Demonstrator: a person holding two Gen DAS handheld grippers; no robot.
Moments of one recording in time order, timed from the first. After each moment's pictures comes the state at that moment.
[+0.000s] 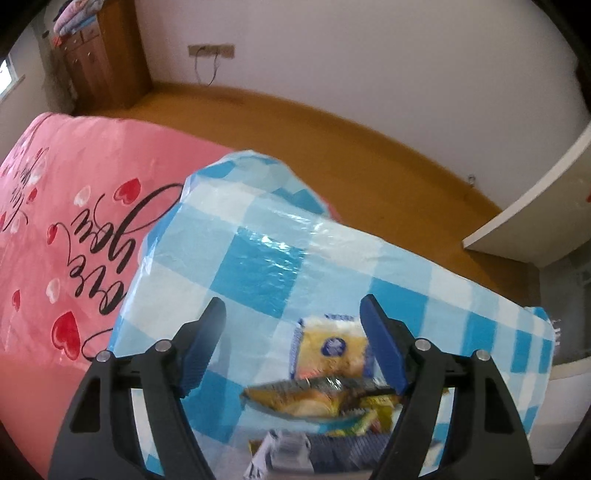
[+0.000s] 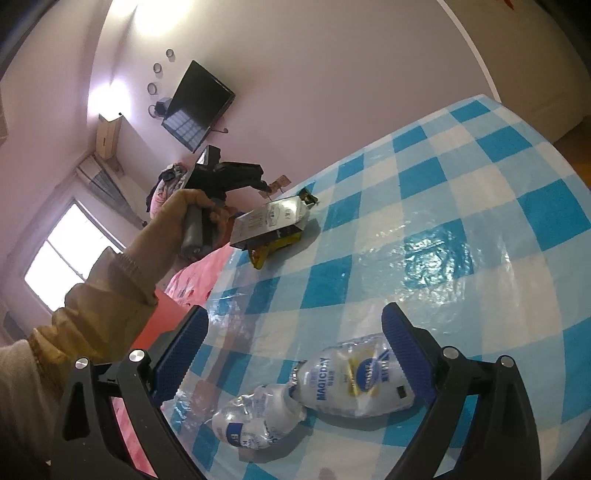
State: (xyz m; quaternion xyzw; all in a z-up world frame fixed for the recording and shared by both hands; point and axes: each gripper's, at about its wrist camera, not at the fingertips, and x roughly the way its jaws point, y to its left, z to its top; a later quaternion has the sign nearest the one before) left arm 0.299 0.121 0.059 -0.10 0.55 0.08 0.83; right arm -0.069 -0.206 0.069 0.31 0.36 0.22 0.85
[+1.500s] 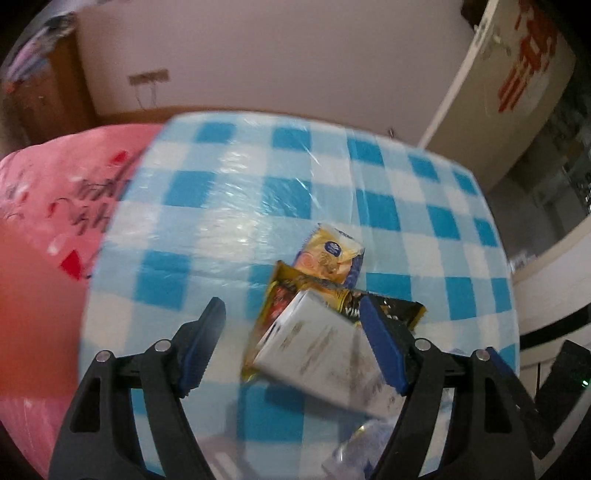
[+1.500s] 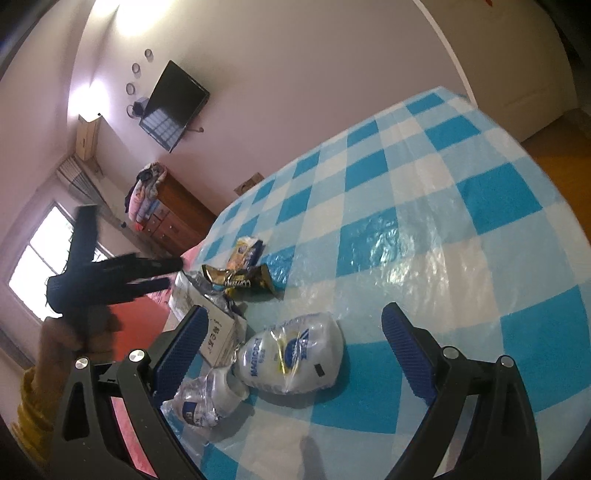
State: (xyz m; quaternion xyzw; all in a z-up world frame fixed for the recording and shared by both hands) left arm 0.034 0.083 0.113 -0.04 0.50 -0.05 0.86; right arm -0.083 -0.239 0.053 0.30 0.38 0.19 0.85
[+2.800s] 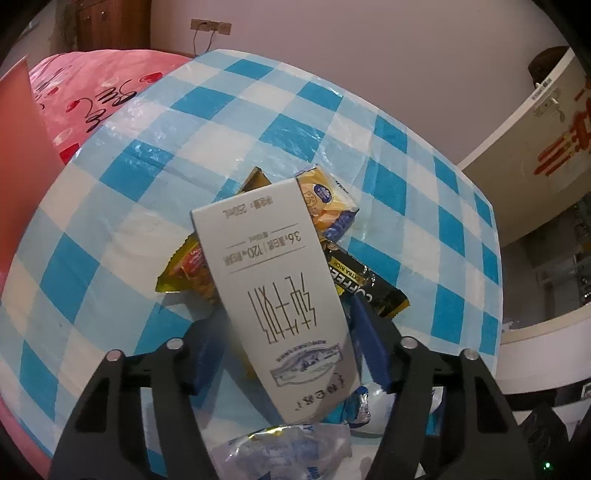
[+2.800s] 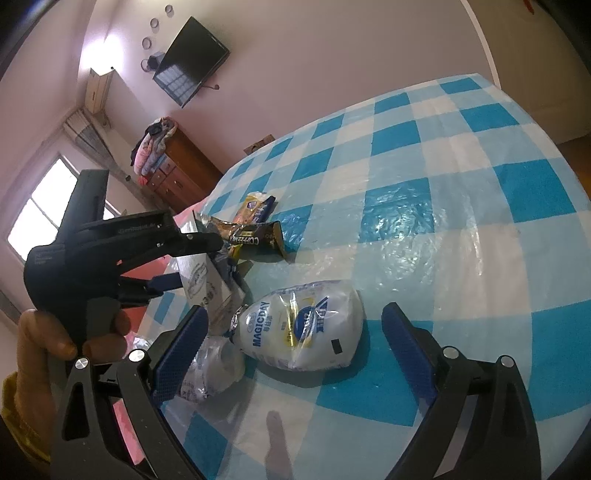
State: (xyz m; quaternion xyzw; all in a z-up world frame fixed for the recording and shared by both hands) left arm 0.015 0.049 0.056 -0.18 0.53 0.02 0.83; right arm -0.080 -0.211 0.047 0.22 0.43 0.23 0.85
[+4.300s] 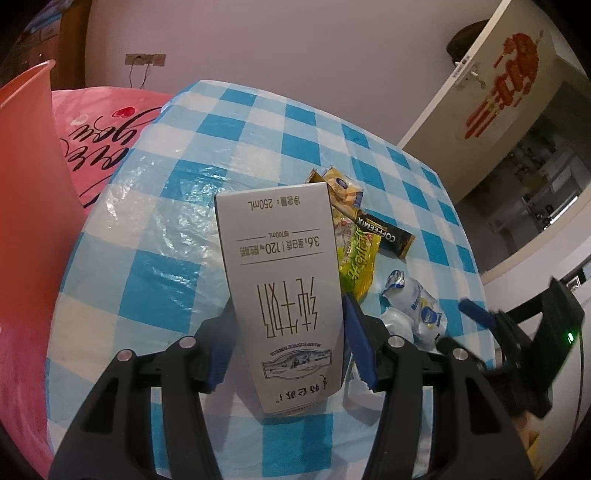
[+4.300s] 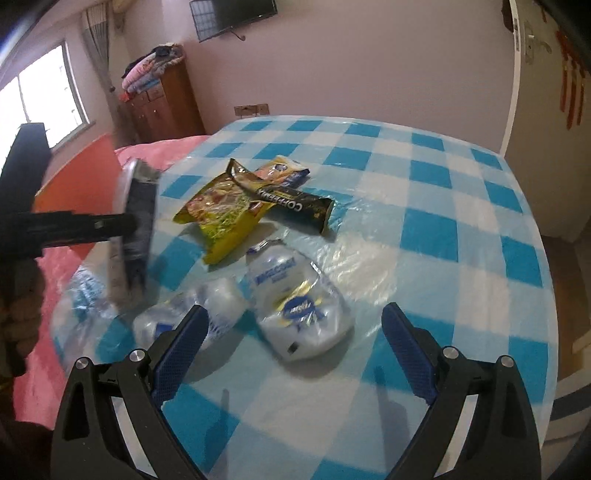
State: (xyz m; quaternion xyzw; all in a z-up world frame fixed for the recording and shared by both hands) left arm -0.053 0.153 0.065 -0.13 0.48 -0.13 0.86; right arm -0.099 -0.125 0.070 -0.01 0.44 0.18 0.88
